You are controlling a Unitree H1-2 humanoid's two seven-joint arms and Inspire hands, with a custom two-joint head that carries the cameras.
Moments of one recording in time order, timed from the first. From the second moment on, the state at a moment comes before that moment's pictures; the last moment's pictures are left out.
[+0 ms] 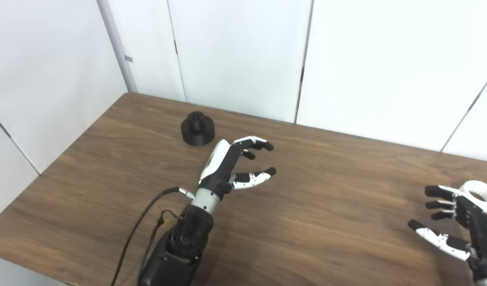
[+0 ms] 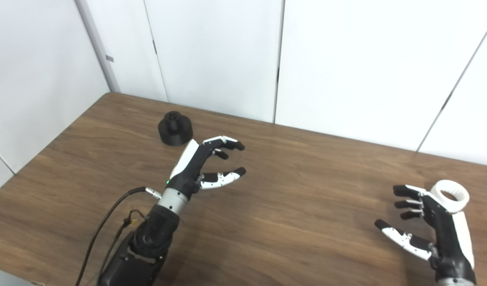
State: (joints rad) left arm -0.14 0.17 -0.04 -0.09 0.40 -0.01 0.02; right arm -0.07 -0.25 -0.03 0.01 -0.25 -0.15 -0.03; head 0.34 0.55
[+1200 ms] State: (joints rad) left arm -0.29 0.34 0.05 -0.07 0.56 0.12 0.04; right arm -0.08 -0.26 -0.04 0.05 -0.22 -0.20 -0.02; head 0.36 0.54
